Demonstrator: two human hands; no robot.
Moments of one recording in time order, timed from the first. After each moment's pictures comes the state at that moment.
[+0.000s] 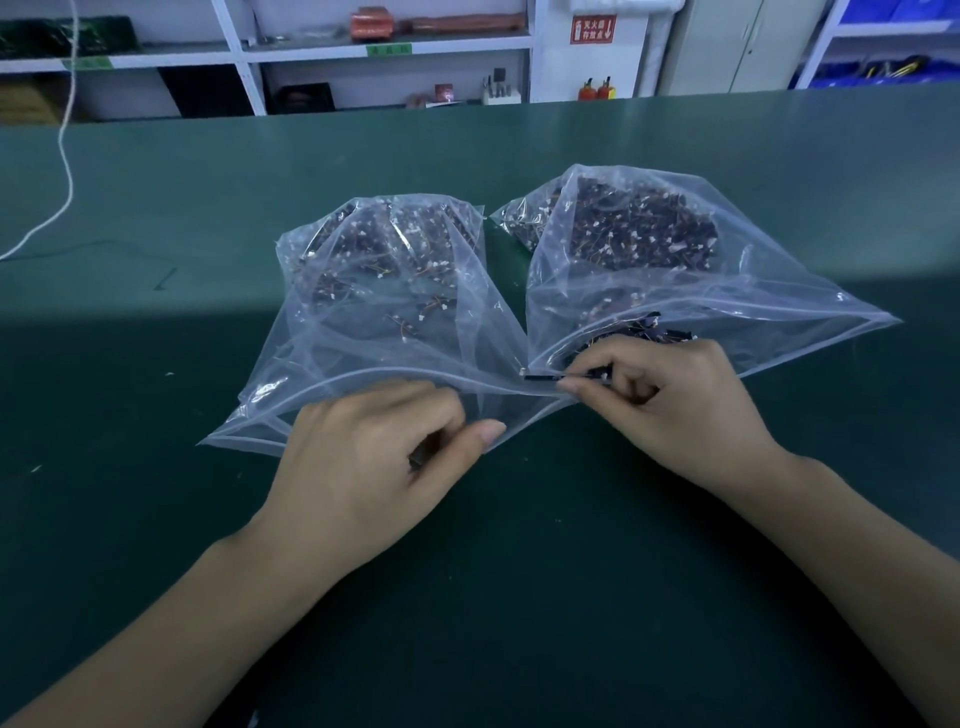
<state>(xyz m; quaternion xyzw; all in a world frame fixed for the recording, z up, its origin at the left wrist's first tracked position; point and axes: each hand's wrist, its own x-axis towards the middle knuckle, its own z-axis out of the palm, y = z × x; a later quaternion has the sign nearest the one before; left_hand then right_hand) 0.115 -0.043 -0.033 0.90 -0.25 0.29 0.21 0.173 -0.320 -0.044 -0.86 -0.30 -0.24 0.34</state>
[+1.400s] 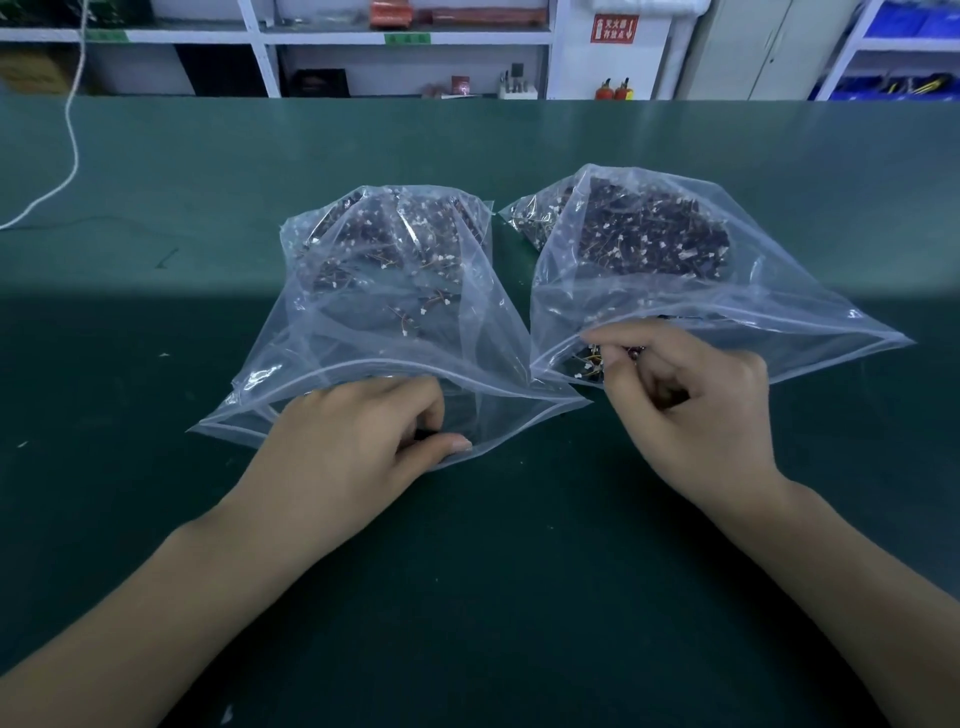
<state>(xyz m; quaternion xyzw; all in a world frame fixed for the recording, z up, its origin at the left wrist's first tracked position) 0.119 -0.032 -0.030 0.95 -0.20 0.18 0.15 0.167 -0.310 -0.041 -0.81 -0.27 -0.34 0.40</state>
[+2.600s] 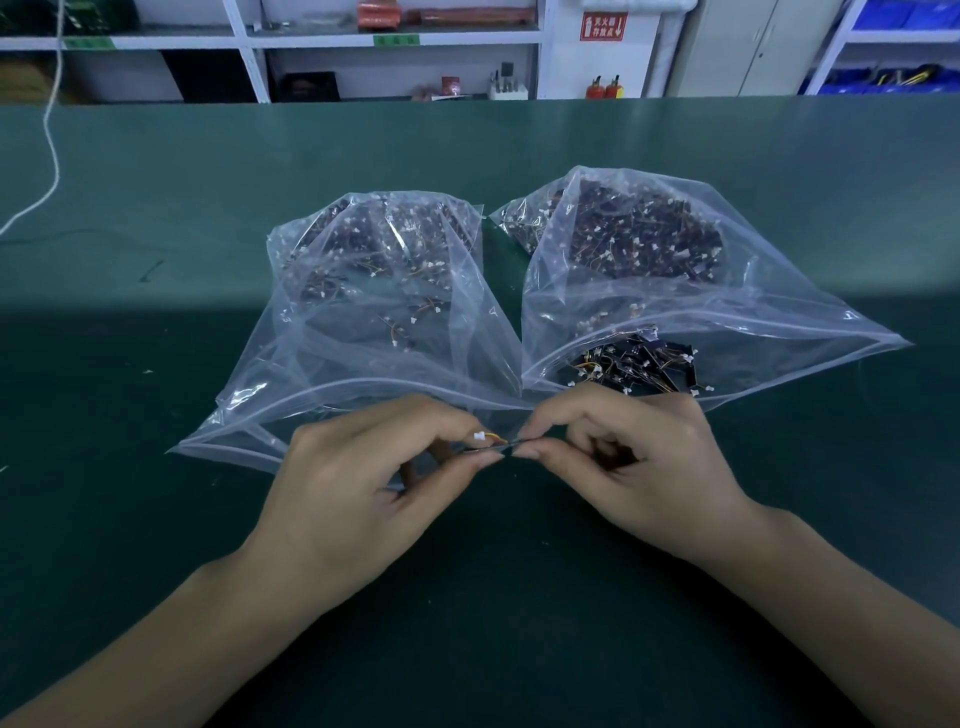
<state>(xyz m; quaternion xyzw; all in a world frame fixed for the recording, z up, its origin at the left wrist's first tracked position) 0.113 -0.051 -0.040 0.84 -0.29 0.30 0.36 0.153 -0.296 -0.046 -0.79 -0.39 -0.24 0.40</state>
